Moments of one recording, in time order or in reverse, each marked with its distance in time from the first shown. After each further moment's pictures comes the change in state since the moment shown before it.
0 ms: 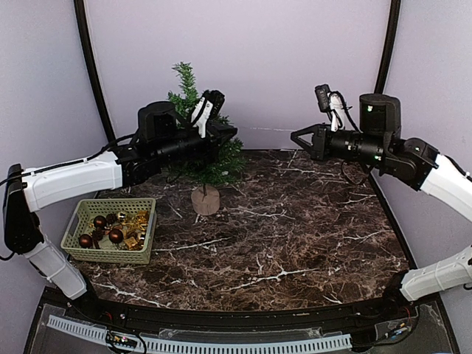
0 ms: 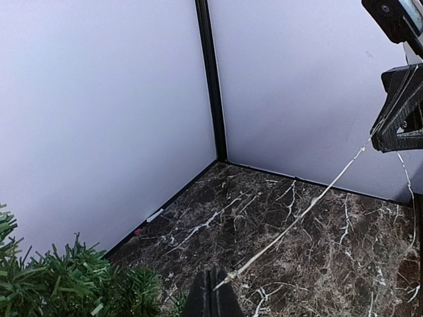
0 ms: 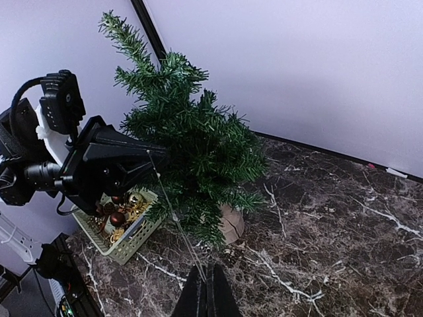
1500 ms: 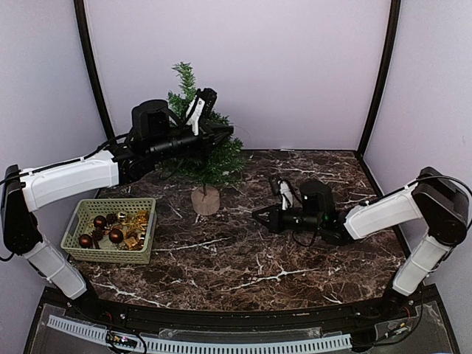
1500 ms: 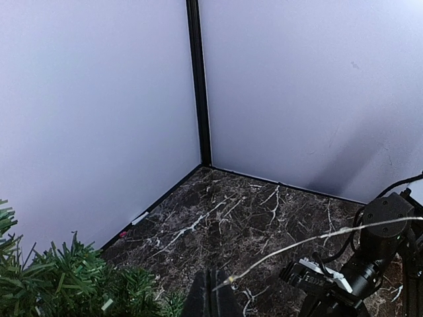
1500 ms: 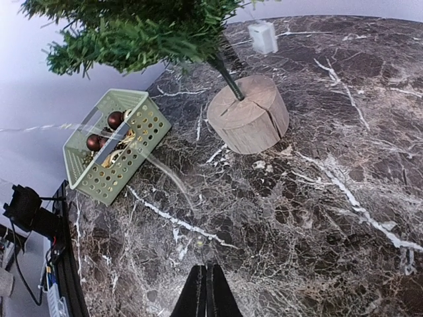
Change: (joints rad) left arm 0.039 -0.016 -0.016 0.018 0.140 -0.048; right arm 0.066 0.477 -0.574 0.932 -0.205 0.172
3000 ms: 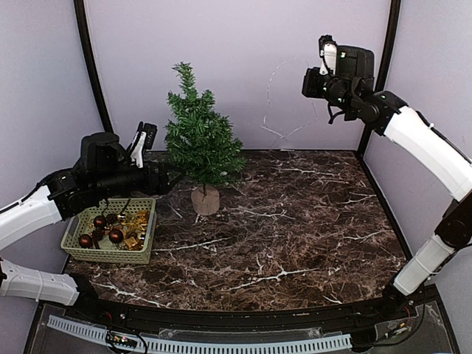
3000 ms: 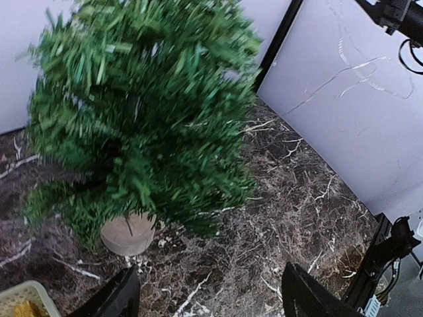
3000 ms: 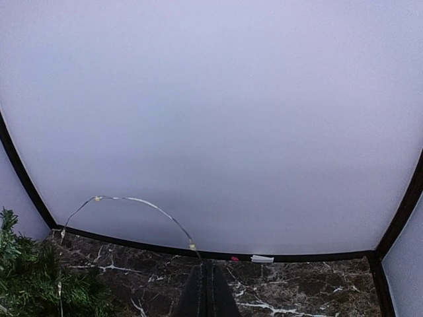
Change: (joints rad) left arm 0.053 -0.507 -0.333 -0.452 -0.184 -0.381; right arm -0.196 -0.077 1.086 -0.881 0.682 -0.342
